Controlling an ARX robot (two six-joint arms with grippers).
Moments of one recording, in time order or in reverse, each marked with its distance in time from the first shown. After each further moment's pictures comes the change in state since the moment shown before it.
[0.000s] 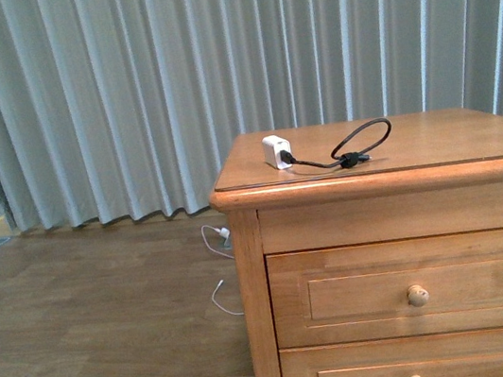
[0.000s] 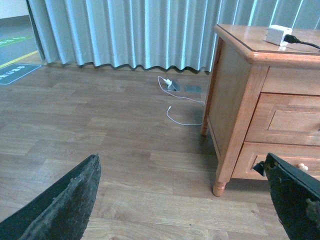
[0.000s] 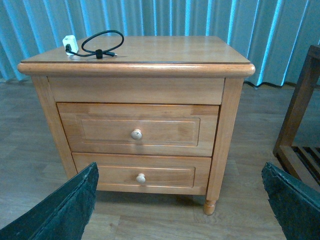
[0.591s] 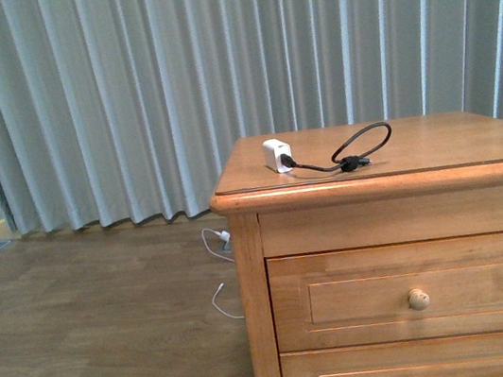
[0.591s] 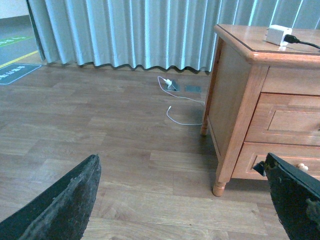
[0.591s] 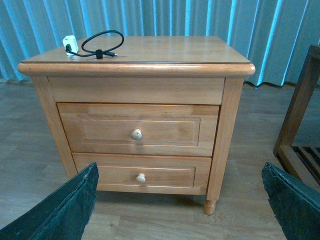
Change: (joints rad) left arm 0.000 0.000 0.000 0.000 0.000 0.000; right arm 0.000 0.000 0.000 0.000 0.000 0.000
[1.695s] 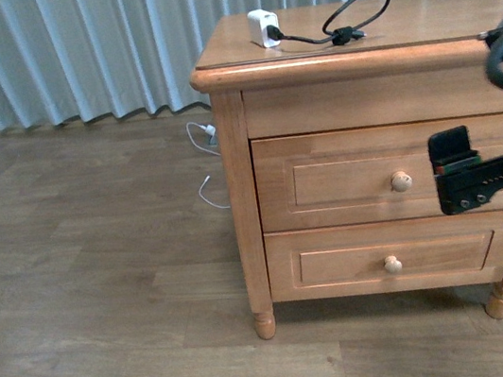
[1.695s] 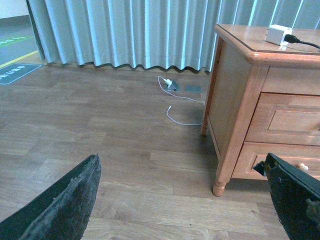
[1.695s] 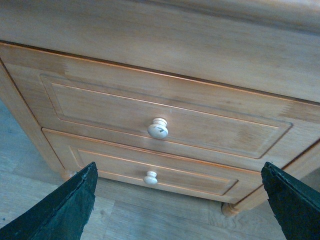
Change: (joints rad) left arm 0.000 0.000 0.000 0.000 0.000 0.000; right arm 0.169 1.801 0.669 0.819 0.097 -0.088
